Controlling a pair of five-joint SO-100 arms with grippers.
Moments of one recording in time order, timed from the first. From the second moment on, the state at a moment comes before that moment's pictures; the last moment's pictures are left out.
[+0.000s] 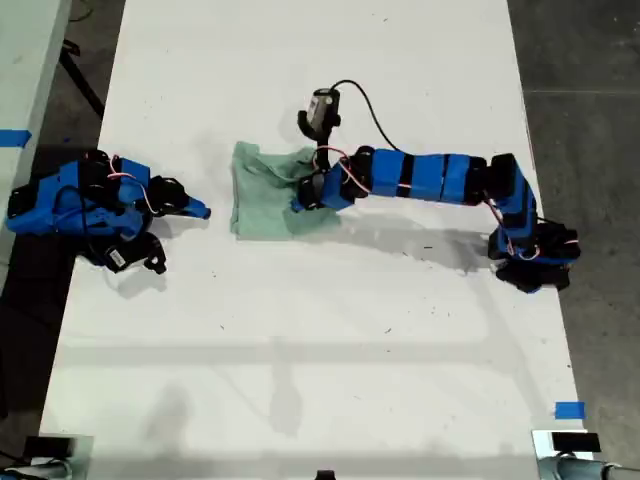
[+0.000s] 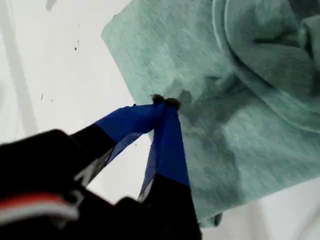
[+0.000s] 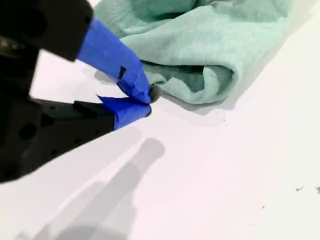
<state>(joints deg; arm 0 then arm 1) -16.8 195.6 173.8 75.3 14.8 9.6 56.1 56.2 47.5 -33.7</state>
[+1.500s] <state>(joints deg) -20.4 195.6 173.8 77.8 11.7 21.9 113.9 105.7 61.8 -27.9</state>
